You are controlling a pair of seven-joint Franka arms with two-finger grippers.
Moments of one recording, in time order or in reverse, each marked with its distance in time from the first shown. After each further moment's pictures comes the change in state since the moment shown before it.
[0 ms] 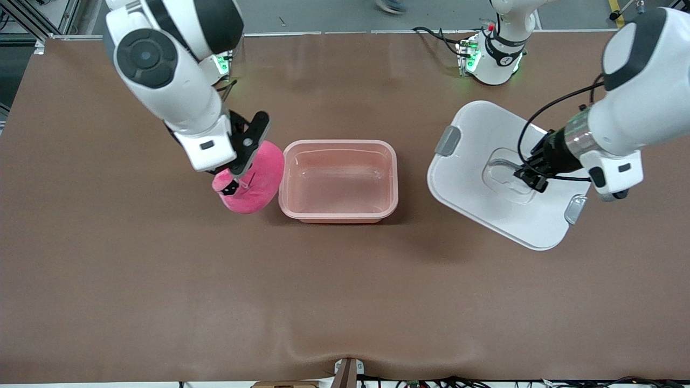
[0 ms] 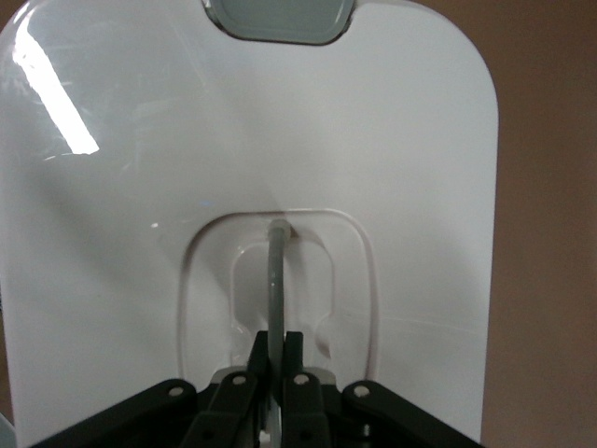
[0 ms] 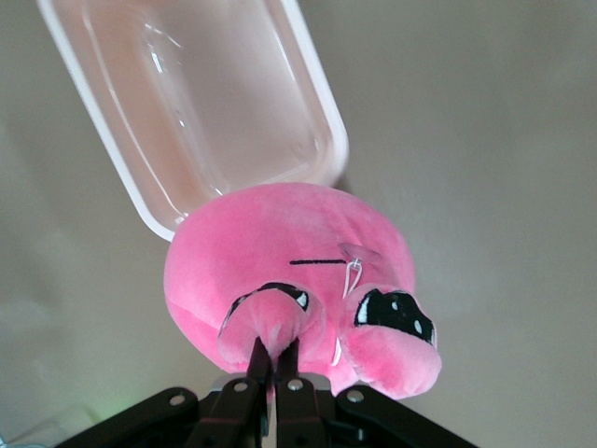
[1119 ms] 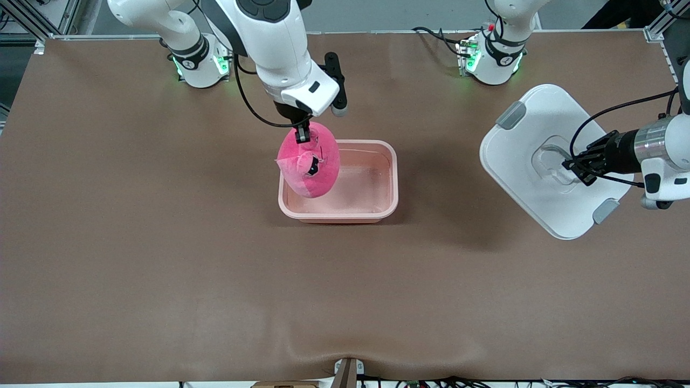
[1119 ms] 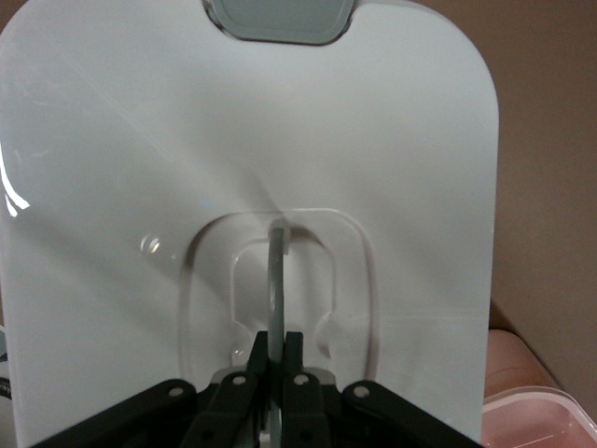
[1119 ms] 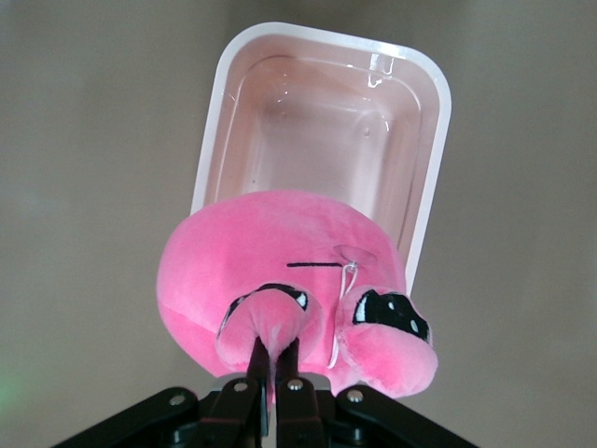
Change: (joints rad) left arm 0.184 0.020 0.004 -0.029 -0.008 -0.145 0.400; right arm 0.212 0.013 -0.007 -0.045 0.000 0.172 -0.361
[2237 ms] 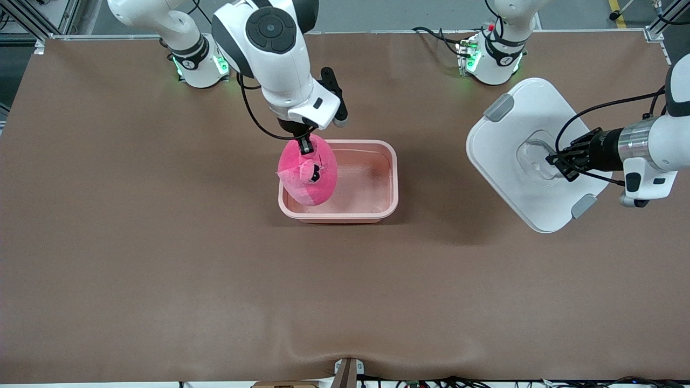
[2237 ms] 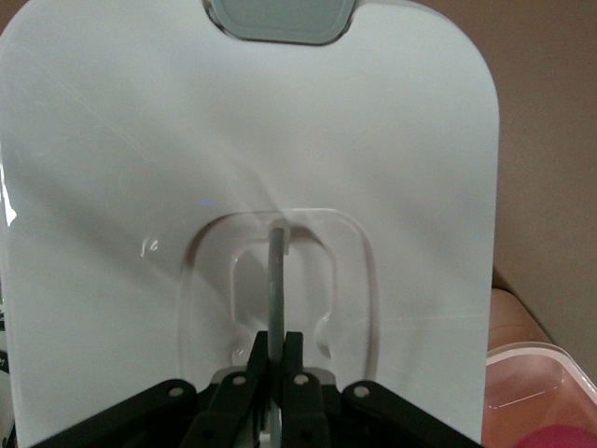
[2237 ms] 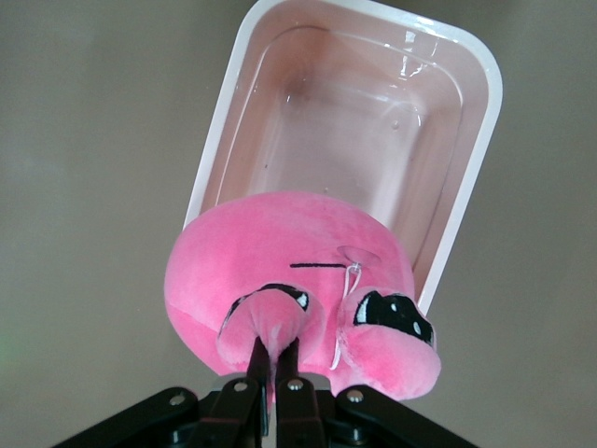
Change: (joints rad) left arm -0.005 0.000 -0.022 -0.021 -0.067 -0.012 -0.013; right arm 0.000 0.012 -0.007 -0.067 0.000 0.036 -0.098
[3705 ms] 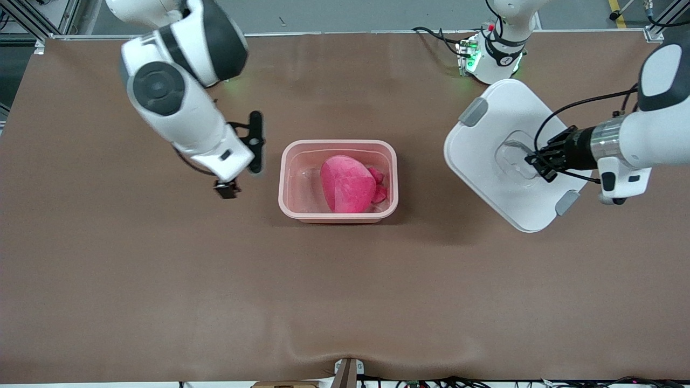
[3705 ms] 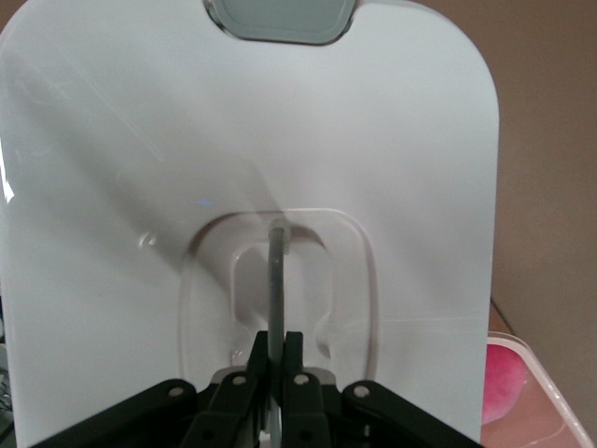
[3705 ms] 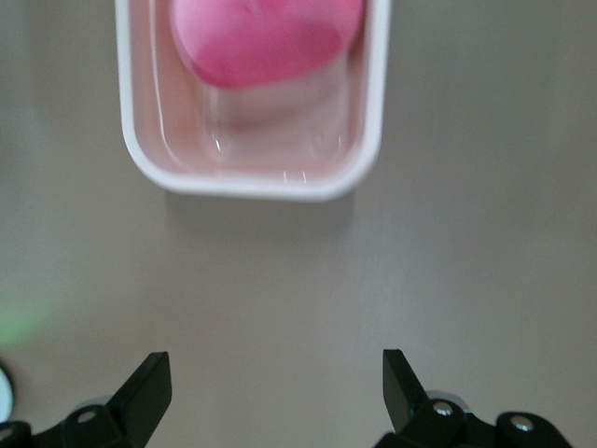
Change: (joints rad) left arm -0.052 0.000 -0.057 -0.004 -0.017 0.055 -0.211; right arm -0.276 -0.025 -0.027 0.000 0.000 -0.121 0.006
